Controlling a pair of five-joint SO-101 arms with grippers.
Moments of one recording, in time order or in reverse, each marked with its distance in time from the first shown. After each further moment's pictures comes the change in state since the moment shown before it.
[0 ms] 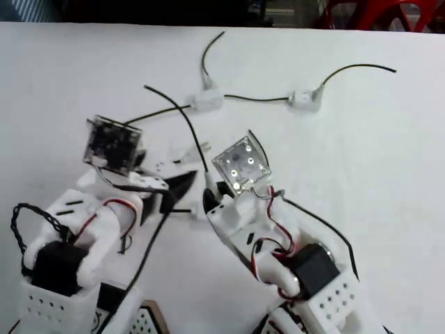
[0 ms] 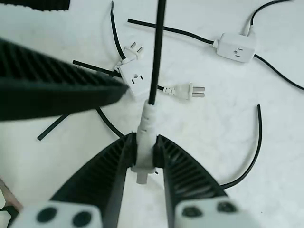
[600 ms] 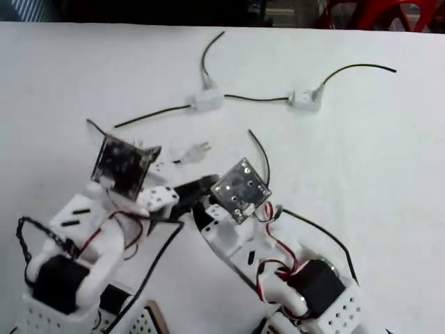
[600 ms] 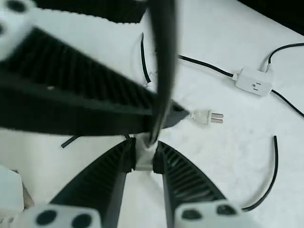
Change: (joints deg) left arm 6.9 -6.0 3.3 -5.9 -3.2; right arm -6.3 -6.7 1.9 0.0 0.0
